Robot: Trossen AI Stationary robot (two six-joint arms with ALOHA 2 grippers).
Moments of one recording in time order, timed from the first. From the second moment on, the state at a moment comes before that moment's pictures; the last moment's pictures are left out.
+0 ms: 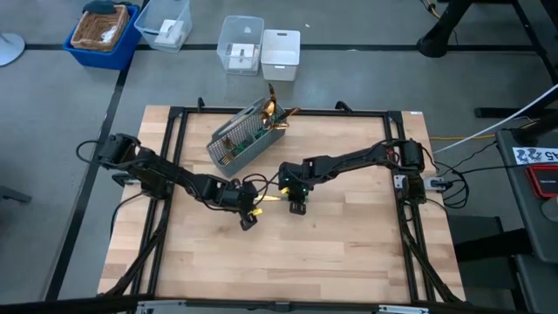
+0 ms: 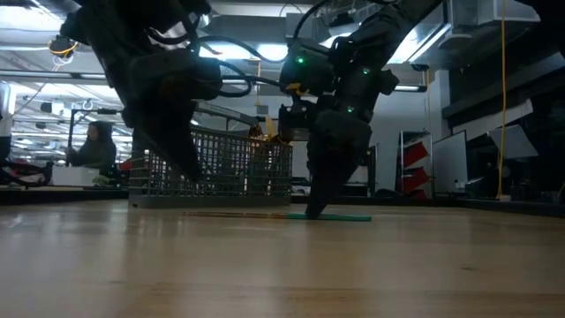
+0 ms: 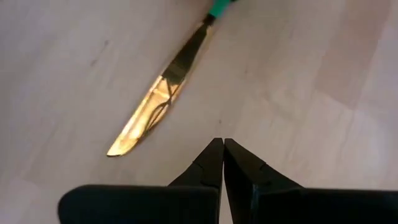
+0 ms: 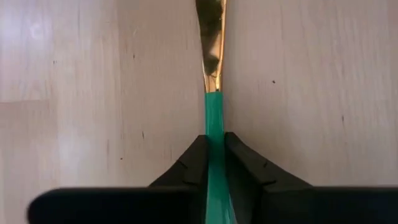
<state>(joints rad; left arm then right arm) -0.25 1.55 0.79 -0.25 -0.23 -0.70 -0.03 2.02 1.24 -0.45 -0.22 0.08</state>
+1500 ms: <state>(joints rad) -0.18 1.55 0.79 -0.09 -0.23 -0.55 0.02 2.03 1.38 -0.58 -0.18 0.13</state>
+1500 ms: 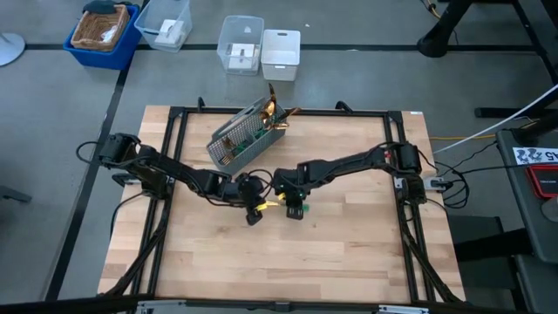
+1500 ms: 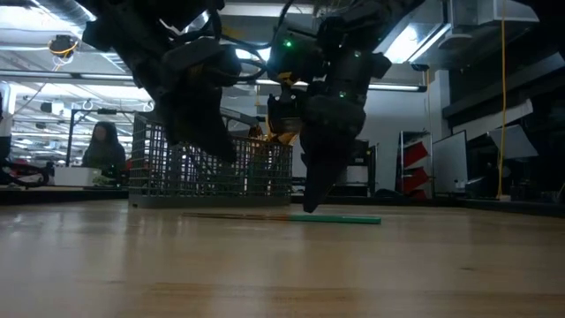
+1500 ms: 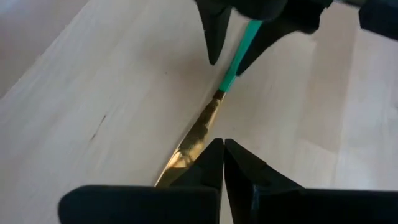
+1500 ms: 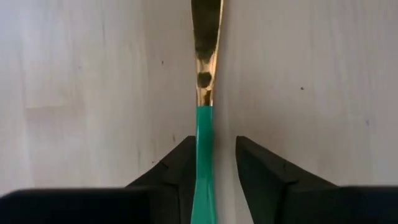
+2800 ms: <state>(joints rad) -0.23 1.42 0.79 -0.20 -0.24 -0.49 0.07 2.05 1.38 -0.57 -0.04 0.21</state>
